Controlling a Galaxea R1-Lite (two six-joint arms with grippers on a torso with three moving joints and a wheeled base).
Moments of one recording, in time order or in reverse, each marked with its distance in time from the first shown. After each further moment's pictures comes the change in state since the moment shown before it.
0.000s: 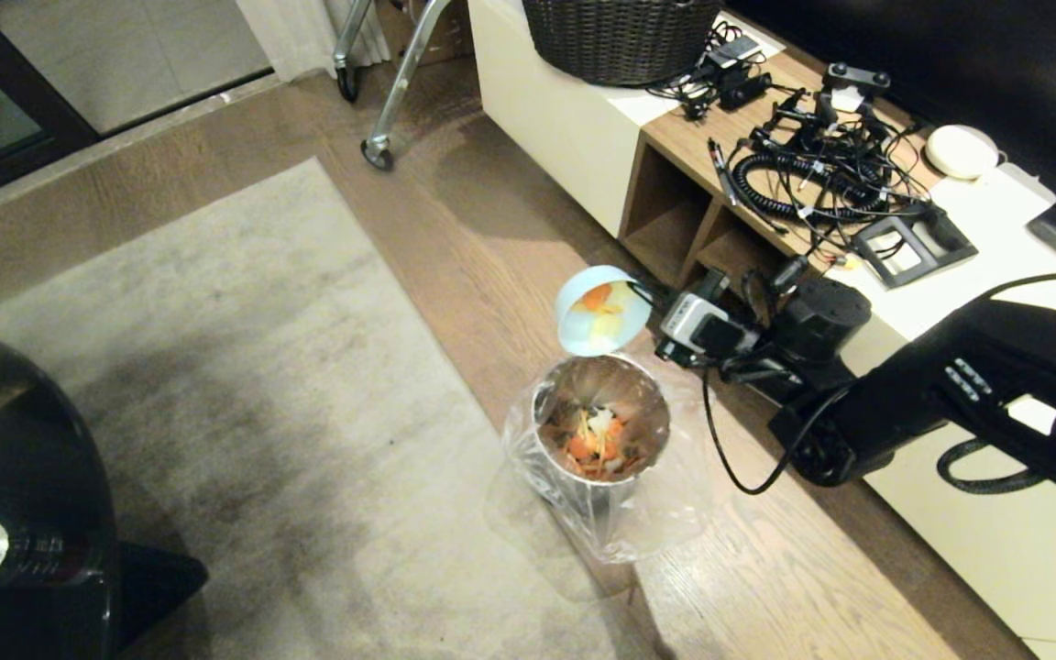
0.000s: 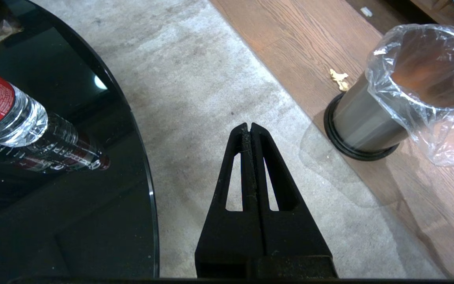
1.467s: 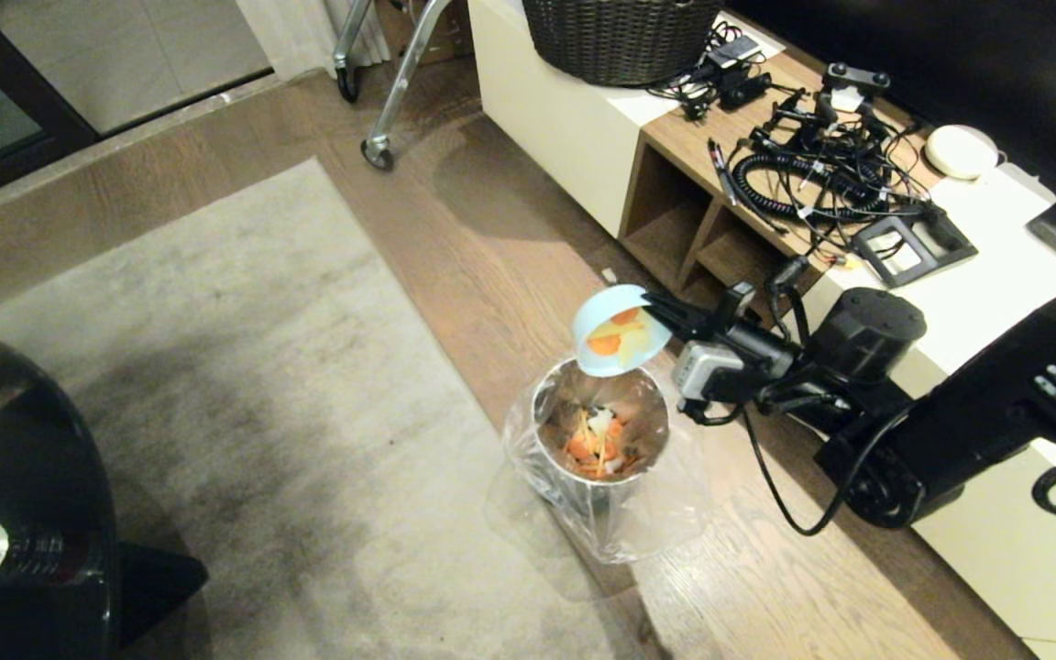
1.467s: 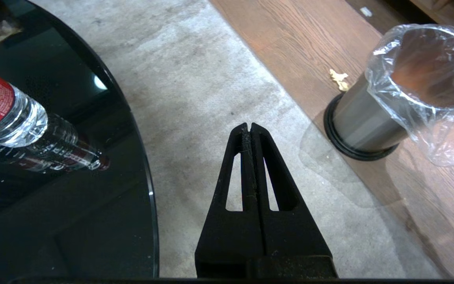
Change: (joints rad) left arm 0.000 0.000 0.000 0.000 0.000 0.000; right arm 0.019 -0.153 0.256 -0.022 -0.005 -0.334
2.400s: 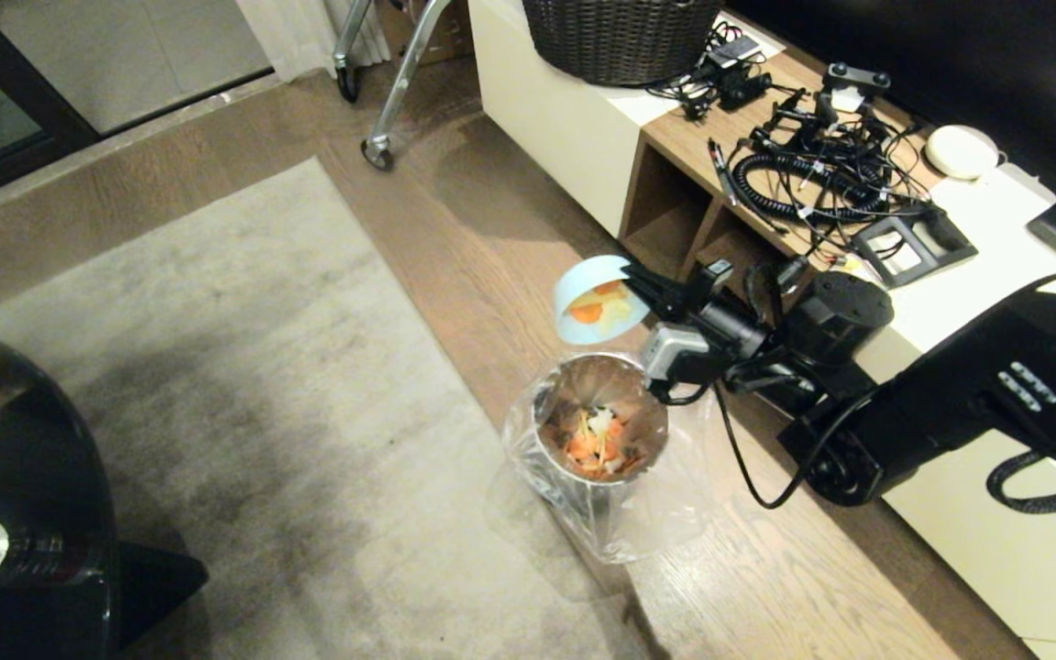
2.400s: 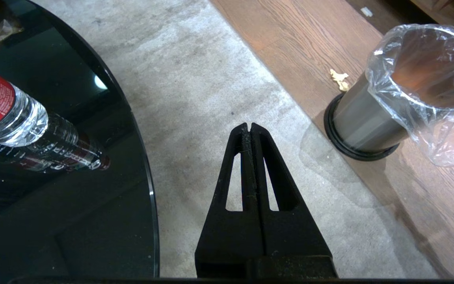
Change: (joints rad) left arm 0.000 0.000 0.000 0.000 0.000 0.000; right arm 0.049 0.047 -0.138 0.000 -0.057 -0.066
